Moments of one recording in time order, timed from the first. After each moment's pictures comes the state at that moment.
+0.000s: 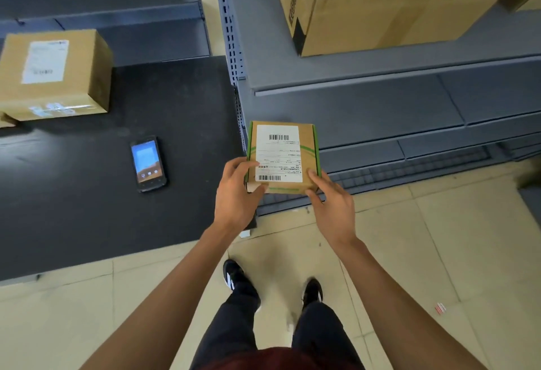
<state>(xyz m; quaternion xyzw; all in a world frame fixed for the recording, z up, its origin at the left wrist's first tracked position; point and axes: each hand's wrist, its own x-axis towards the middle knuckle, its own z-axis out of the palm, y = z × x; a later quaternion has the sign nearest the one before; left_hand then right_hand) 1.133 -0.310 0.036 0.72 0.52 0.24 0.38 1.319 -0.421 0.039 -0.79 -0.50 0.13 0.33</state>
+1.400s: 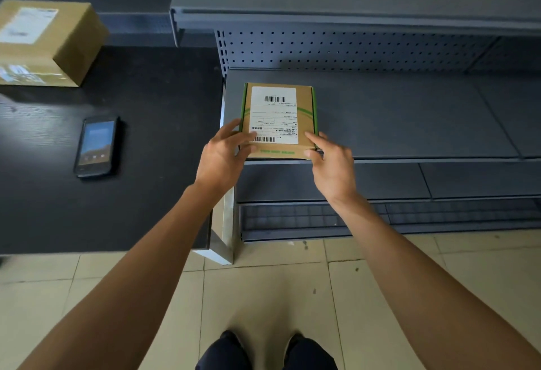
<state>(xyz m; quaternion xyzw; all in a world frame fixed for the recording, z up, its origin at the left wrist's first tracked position) 1.227 -0.246 -0.055 0.79 0.51 0.29 0.20 1.447 -0.310 -0.053 -0.72 -0.57 0.15 0.36</state>
